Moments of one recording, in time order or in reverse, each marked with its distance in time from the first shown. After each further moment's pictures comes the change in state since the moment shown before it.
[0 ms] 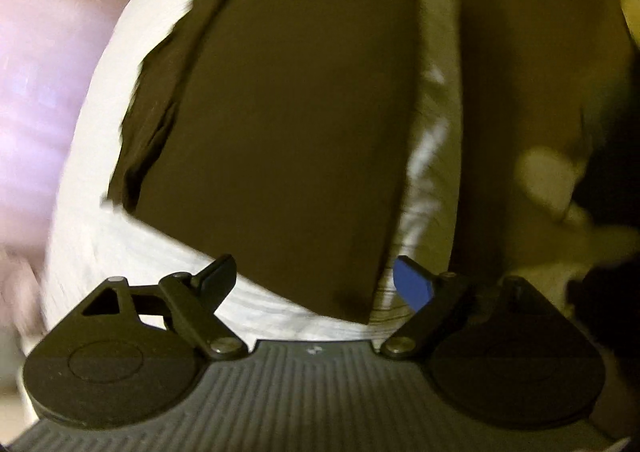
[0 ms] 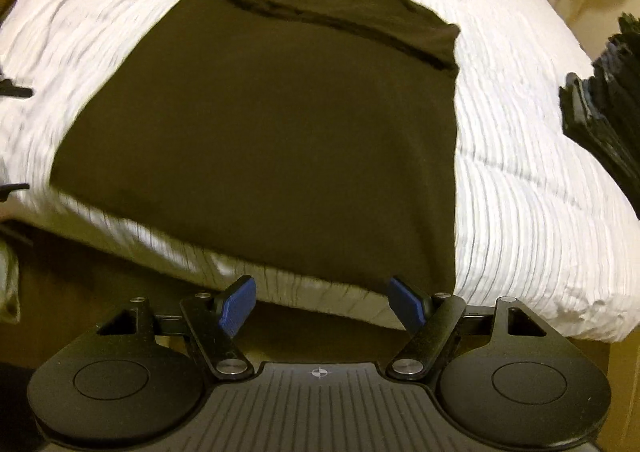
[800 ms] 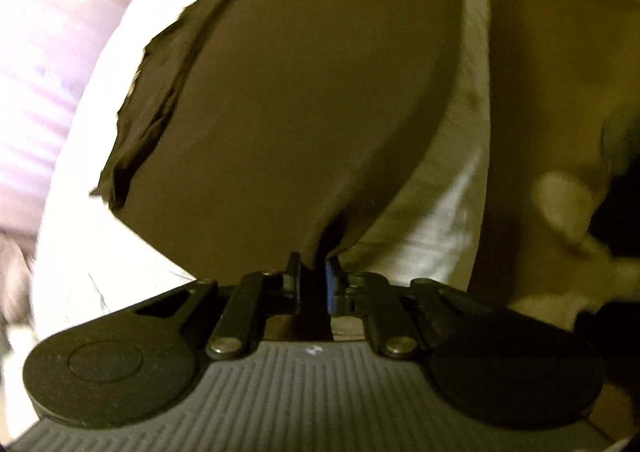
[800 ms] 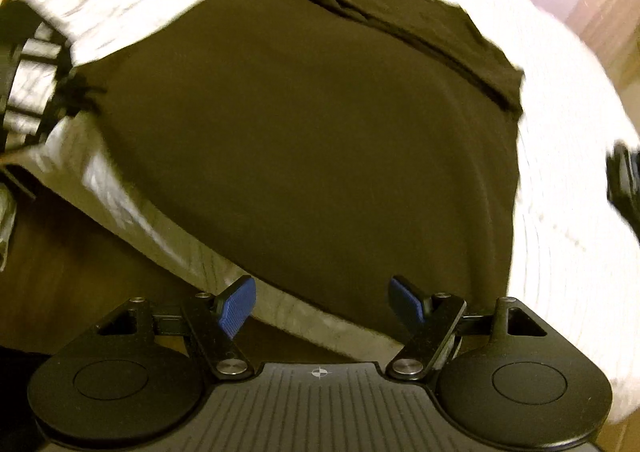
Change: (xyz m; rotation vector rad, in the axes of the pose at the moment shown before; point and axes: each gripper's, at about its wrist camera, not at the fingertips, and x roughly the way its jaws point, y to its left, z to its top) left arm 0.045 0.046 0.013 -0.172 -0.011 -0.029; right arm 0.053 0.035 0.001 -0.248 -0.122 0.047
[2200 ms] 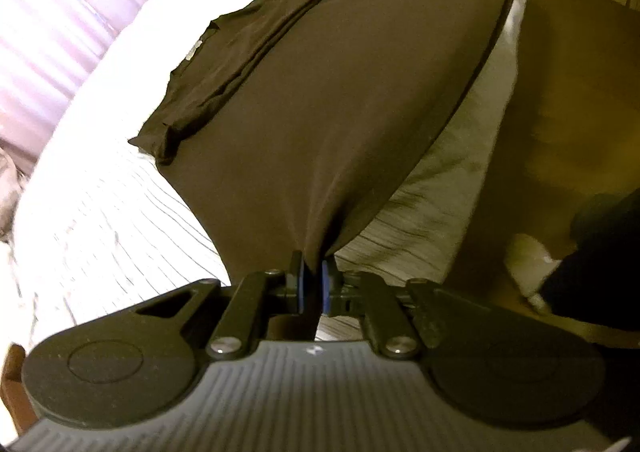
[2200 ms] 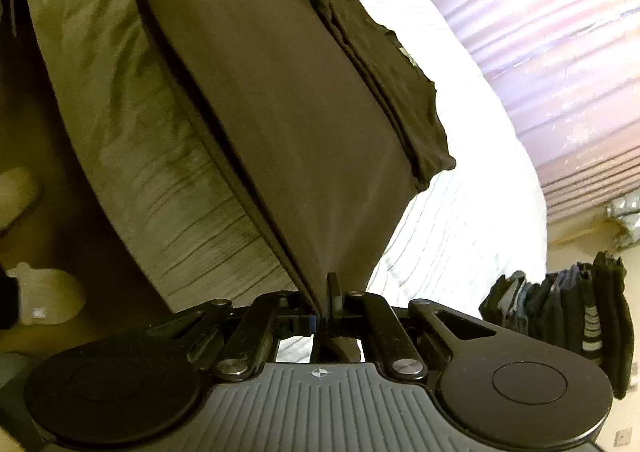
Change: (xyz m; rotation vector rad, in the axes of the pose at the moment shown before) left arm -0.105 0.053 0.001 -0.242 0.027 -0.074; right arm -0.045 -0.082 -0.069 -0.467 -0.033 -0.242
